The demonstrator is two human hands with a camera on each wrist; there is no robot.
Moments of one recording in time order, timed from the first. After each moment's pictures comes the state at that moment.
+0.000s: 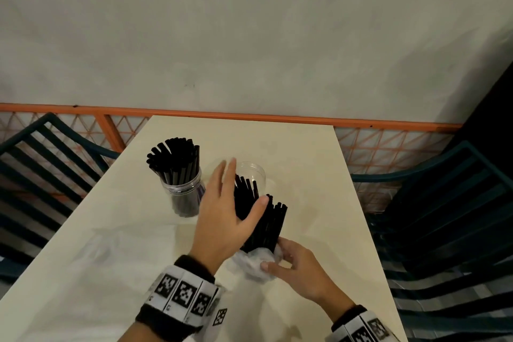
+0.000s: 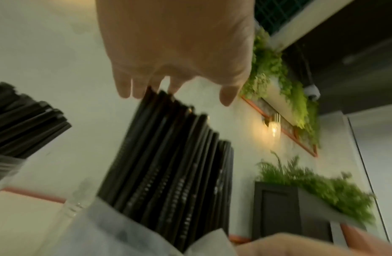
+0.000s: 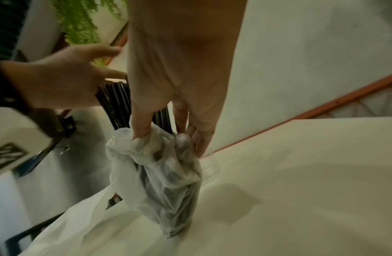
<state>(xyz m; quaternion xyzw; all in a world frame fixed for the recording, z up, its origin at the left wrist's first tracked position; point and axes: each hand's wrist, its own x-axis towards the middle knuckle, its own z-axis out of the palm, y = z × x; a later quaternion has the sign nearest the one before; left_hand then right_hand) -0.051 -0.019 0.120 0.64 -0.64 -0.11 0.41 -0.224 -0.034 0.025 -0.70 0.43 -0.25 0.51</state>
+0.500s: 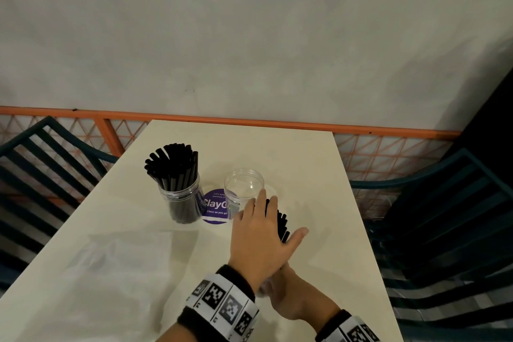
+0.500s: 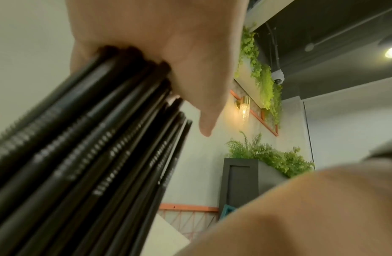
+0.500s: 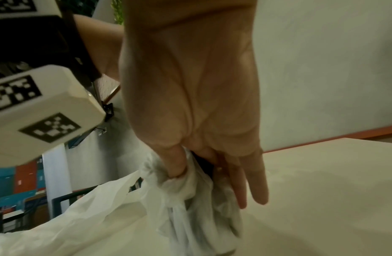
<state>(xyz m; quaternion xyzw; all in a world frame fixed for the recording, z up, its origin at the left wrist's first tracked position) -0.106 -0.032 0.105 0.69 -0.70 0.01 0.17 -0.208 -0.038 0.007 -0.79 0.46 0.09 0.38</state>
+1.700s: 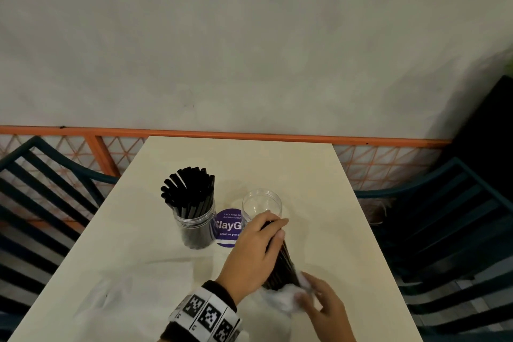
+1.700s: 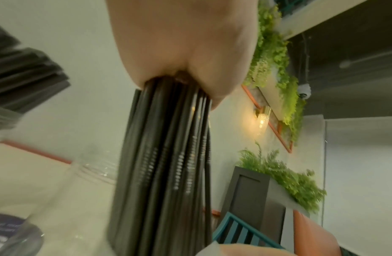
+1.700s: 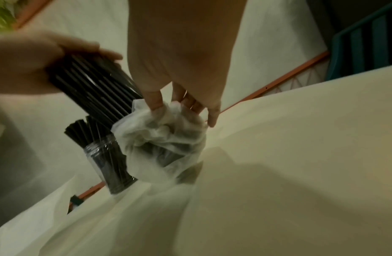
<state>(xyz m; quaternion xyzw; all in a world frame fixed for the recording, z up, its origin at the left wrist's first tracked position) -0.022 -0.046 0.104 0.52 -0.74 -0.21 0.37 -0.206 -0.017 -0.008 -0.59 0.60 -0.38 0.39</state>
